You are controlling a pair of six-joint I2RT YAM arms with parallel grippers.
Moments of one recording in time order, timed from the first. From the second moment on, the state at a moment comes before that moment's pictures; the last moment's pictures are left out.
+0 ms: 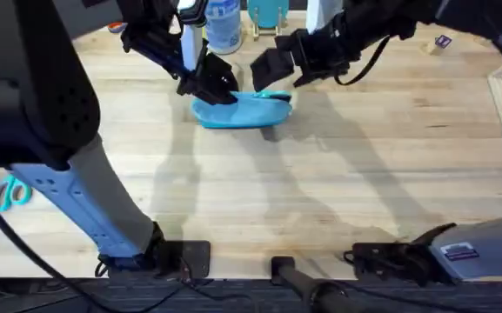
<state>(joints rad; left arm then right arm) -0.01 1.98 1.49 -1.23 0.86 1.79 0.46 1.66 1.44 -0.90 -0.38 0.16</state>
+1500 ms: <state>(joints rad) -0.01 1.98 1.49 -1.21 0.86 1.79 0.45 1.66 1.44 -0.87 -0.47 -1.02</state>
